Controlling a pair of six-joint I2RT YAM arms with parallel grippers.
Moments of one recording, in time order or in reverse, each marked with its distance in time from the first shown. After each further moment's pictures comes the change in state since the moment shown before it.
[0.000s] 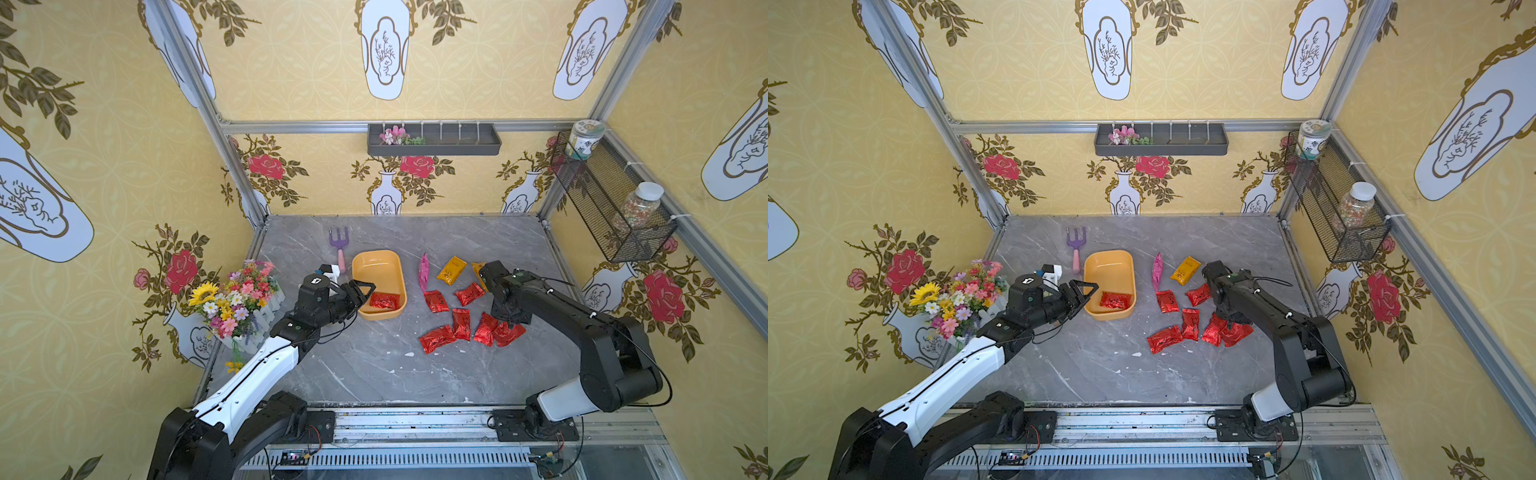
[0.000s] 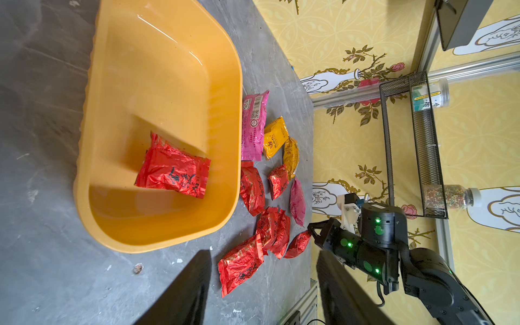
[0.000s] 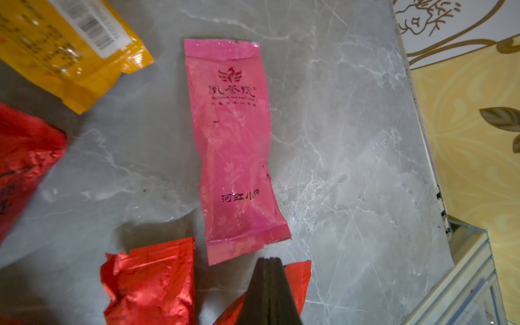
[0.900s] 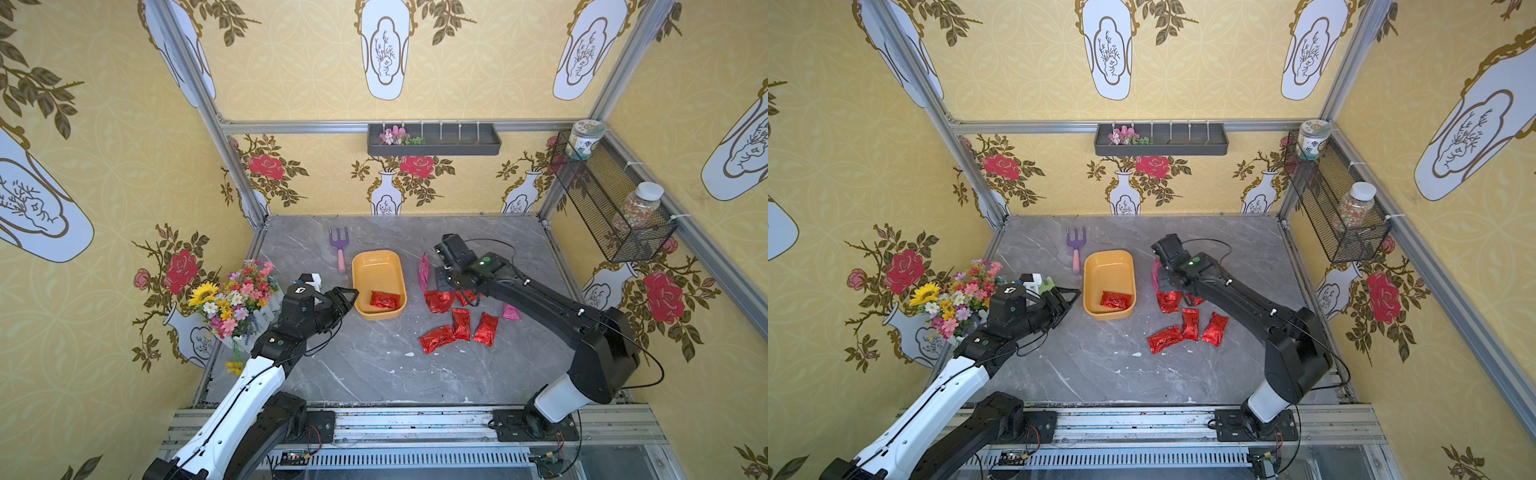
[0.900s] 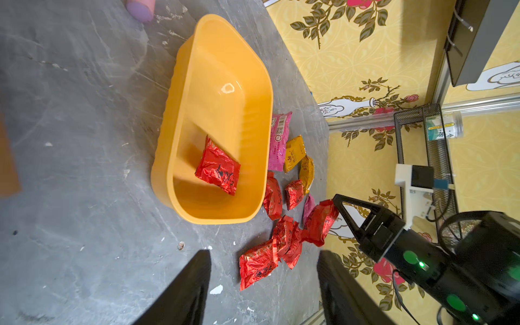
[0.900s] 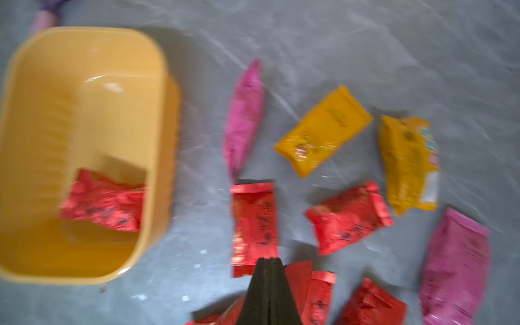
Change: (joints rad) left arm 0.053 -0.177 -0.004 -0.216 -0.071 0.002; right arm 0.234 0.029 0.309 0.177 -0.248 -0.307
